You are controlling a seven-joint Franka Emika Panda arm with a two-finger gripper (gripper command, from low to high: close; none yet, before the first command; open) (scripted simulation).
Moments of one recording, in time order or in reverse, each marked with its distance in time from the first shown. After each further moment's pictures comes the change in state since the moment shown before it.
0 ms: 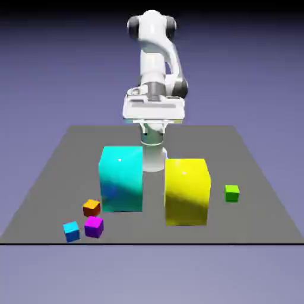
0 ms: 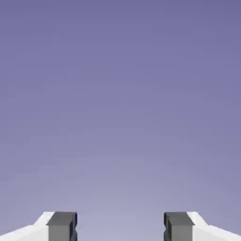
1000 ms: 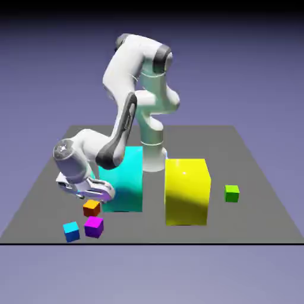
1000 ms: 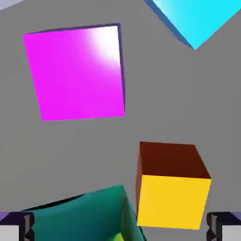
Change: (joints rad) arm 0.040 1.087 -0.555 0.752 0.235 -1.036 -0.262
